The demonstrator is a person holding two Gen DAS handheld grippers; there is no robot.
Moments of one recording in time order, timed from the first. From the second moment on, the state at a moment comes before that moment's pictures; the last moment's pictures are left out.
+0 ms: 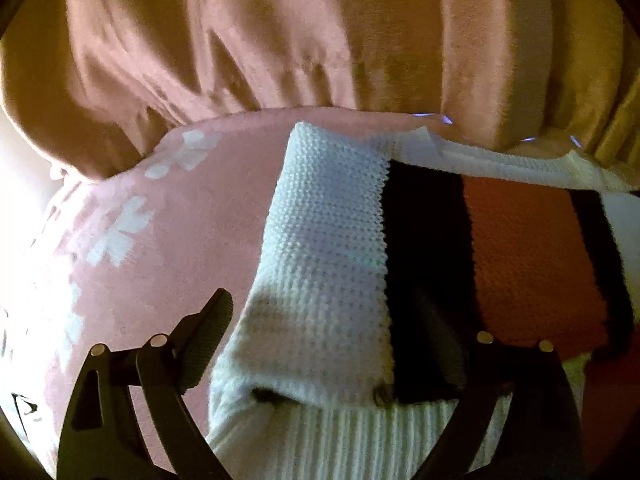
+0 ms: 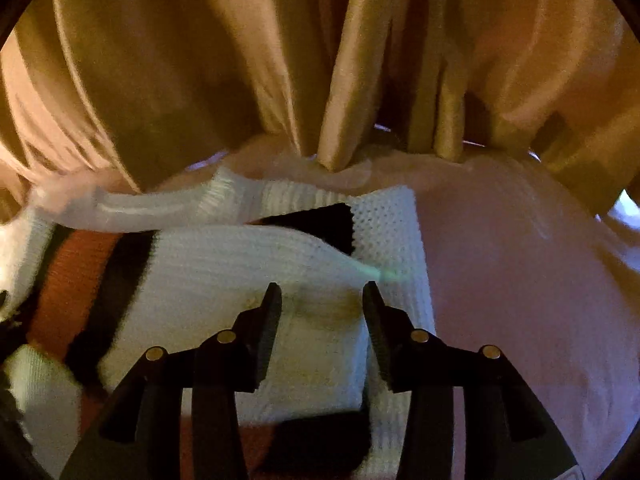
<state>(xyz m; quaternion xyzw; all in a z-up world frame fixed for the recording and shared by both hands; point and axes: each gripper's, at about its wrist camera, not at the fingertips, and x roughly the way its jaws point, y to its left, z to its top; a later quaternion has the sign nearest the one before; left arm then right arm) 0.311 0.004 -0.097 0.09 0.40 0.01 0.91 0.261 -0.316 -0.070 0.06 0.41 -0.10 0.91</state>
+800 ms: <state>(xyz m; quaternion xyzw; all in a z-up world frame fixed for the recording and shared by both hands) 0.285 0.058 -0.078 0.08 0.40 0.04 0.91 0.331 -0.091 -0.102 -0.07 0.45 0.08 0.89</state>
